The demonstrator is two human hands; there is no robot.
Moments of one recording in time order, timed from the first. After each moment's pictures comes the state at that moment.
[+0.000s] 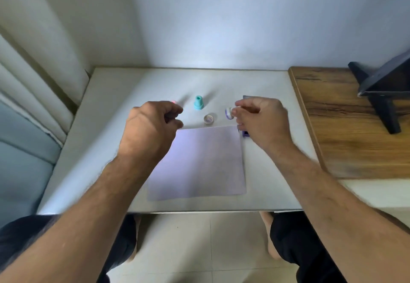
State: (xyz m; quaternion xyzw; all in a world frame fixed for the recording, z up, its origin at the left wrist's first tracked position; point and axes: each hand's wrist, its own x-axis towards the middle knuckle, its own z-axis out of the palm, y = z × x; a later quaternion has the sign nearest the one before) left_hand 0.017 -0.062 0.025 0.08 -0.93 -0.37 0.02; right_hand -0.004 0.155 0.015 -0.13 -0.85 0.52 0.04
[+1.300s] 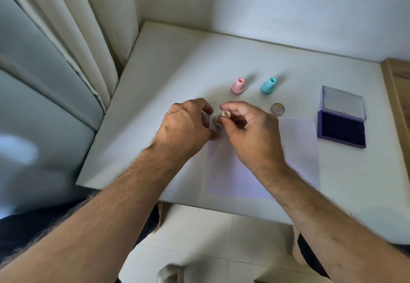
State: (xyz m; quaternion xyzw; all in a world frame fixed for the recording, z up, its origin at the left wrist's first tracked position) left_hand 0.007 -0.134 -0.047 0.10 -0.92 -0.37 -0.12; right_hand 0.007 0.014 -0.054 0.07 -0.89 0.45 0.06
